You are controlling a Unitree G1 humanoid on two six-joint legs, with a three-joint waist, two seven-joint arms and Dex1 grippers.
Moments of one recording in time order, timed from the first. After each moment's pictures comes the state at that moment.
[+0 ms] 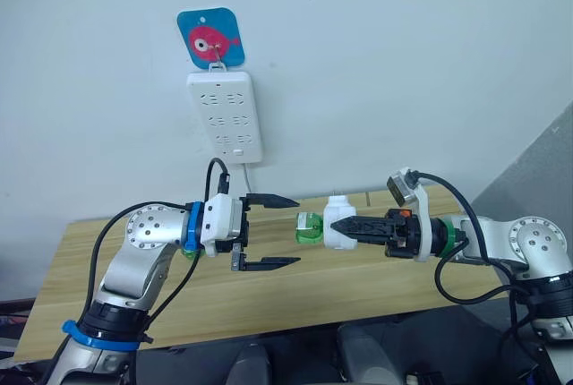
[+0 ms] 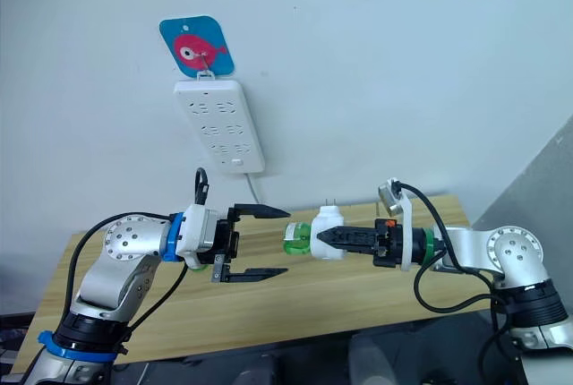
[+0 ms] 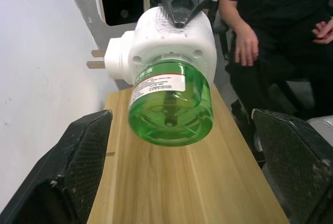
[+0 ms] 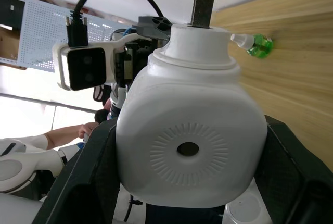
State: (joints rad) left arm -0.26 0.61 -0.09 -0.17 -0.42 -0.06 -1.29; right arm -0.39 -0.69 0.07 -0.09 1.95 1.22 0.11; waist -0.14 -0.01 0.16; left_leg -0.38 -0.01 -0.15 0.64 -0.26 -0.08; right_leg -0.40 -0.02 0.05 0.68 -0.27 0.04
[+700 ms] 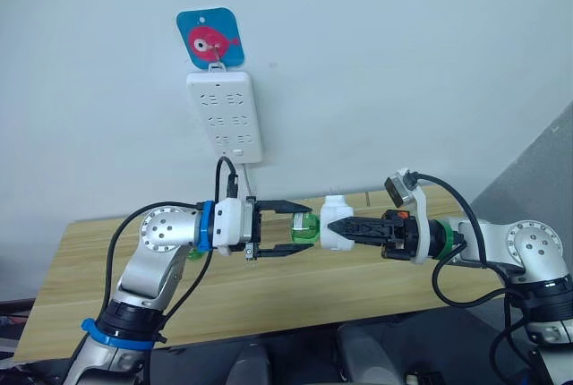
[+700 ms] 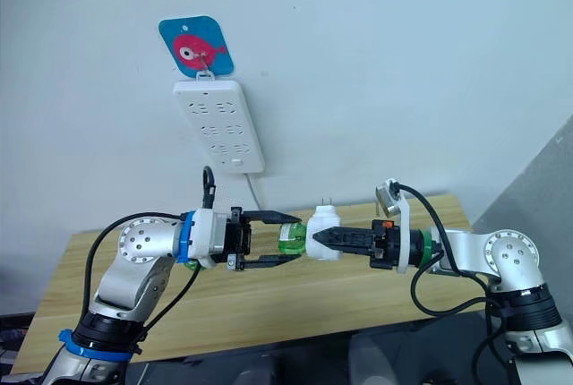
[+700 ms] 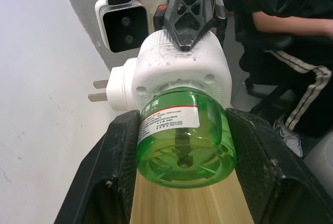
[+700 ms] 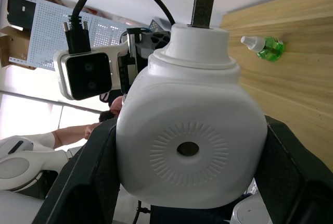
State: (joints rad) left arm -0.28 0.55 -0.12 -0.16 -0.39 -0.14 -1.26; right arm -0.38 -0.67 0.06 -0.12 1.95 1.23 0.10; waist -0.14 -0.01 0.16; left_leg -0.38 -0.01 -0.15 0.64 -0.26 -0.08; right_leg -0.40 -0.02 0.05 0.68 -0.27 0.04
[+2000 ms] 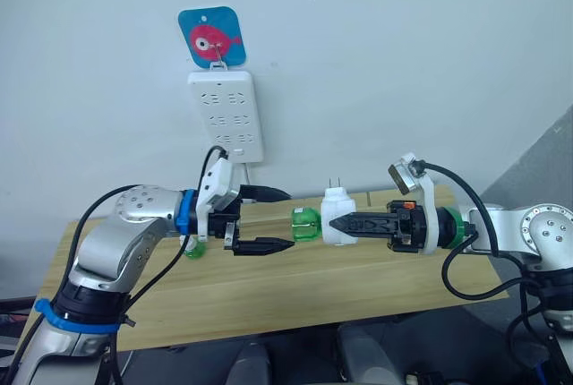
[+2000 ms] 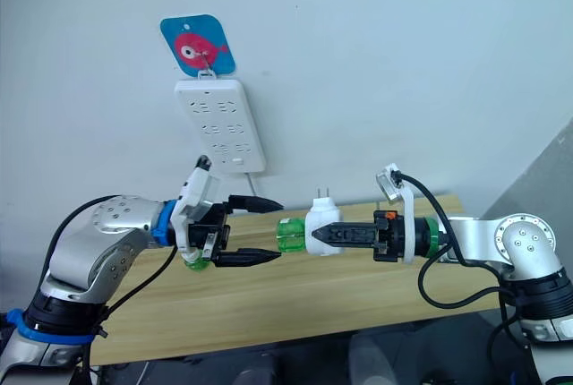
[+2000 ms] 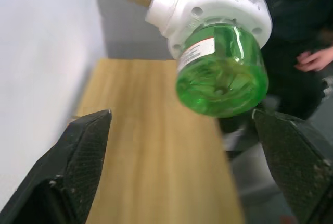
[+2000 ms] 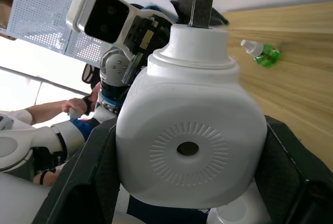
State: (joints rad) left arm -0.32 0.74 -0.02 -0.19 -0.50 0.18 -1.28; right arm -0.45 -0.77 0.09 -0.15 1.95 1.21 0.15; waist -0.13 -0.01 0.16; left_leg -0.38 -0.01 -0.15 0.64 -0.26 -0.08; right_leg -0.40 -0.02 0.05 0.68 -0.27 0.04
